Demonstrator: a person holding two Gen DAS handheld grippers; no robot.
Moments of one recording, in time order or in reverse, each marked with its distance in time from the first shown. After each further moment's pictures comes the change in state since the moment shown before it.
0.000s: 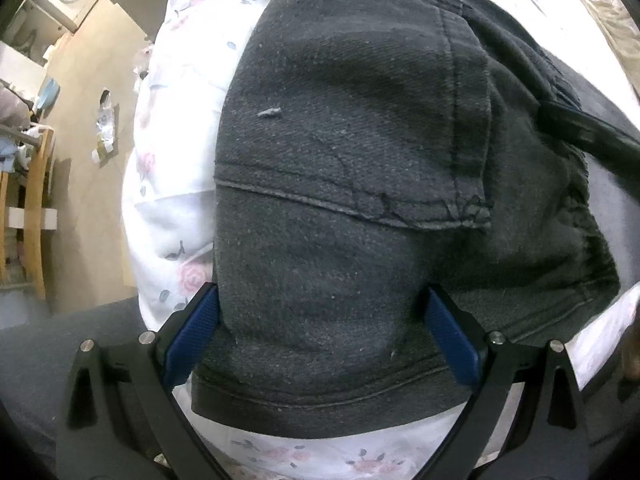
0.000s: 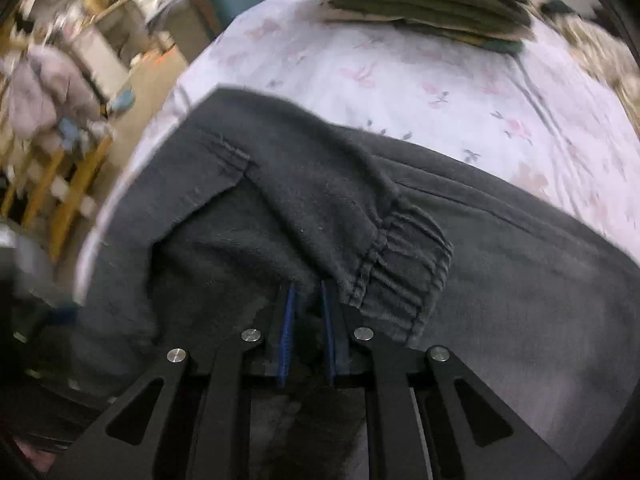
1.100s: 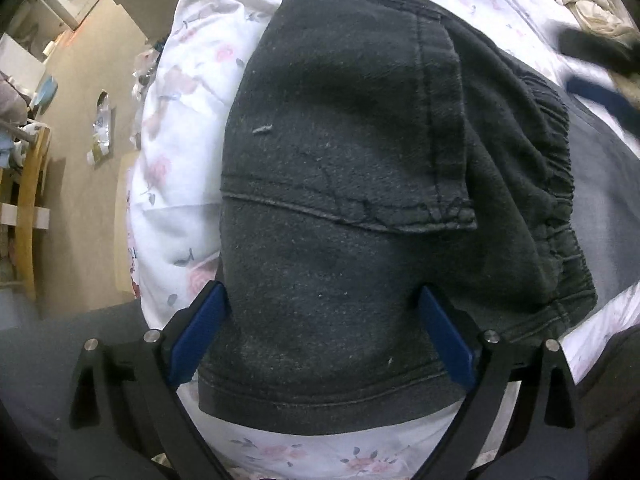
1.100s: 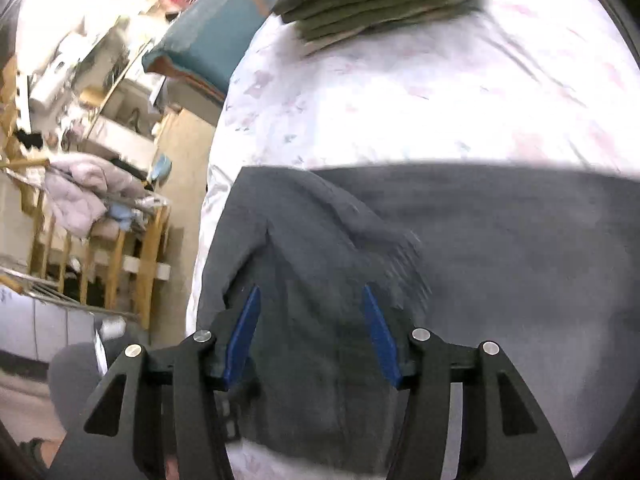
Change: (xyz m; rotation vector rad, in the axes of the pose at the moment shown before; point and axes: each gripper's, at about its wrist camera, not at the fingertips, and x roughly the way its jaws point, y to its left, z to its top) left arm -0.008 0.015 0.004 -0.011 -0.036 -0.030; right arm -0.007 -0.014 0.044 0.151 0.038 0.131
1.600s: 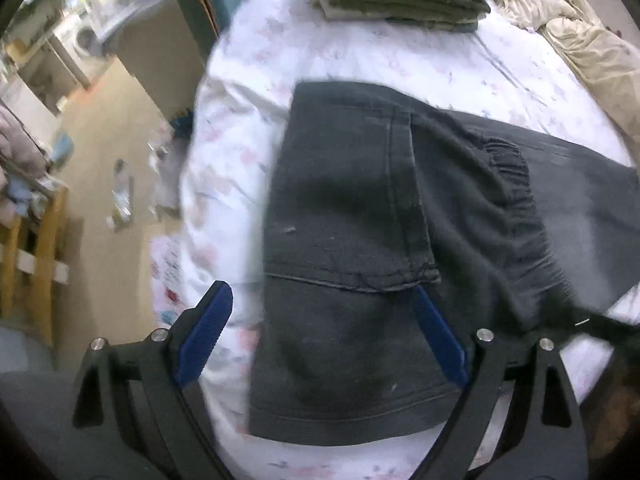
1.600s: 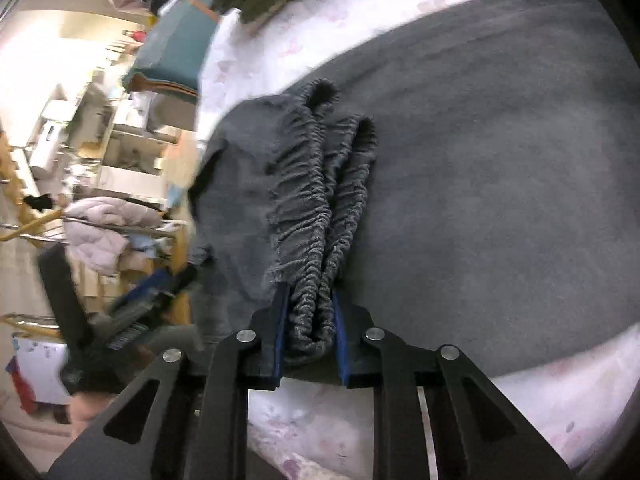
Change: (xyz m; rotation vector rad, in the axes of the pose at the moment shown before) left arm -0.046 -0.001 0.010 0.066 -0.216 0.023; right arm -0.017 -0.053 -0.147 0.332 0.045 0.114
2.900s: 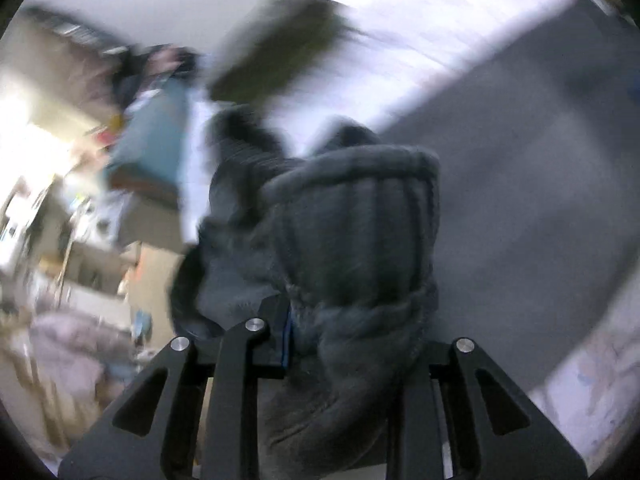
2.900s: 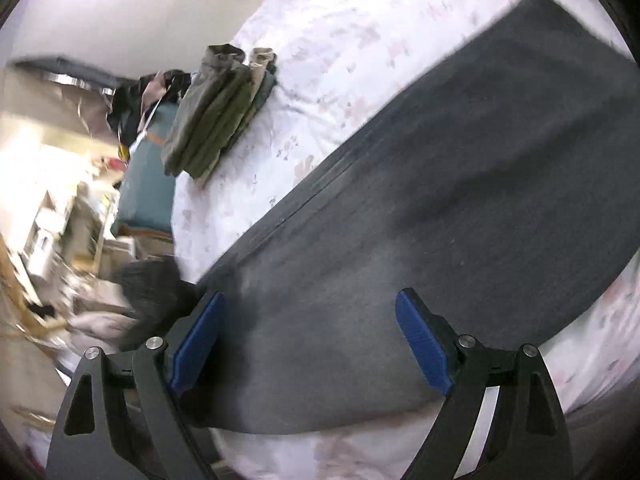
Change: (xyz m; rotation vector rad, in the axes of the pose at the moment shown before) left arm -0.009 -0.167 -0.039 0.658 -0.202 0.330; right arm -0.128 -0.099 0.032 0.279 -0.378 0.100
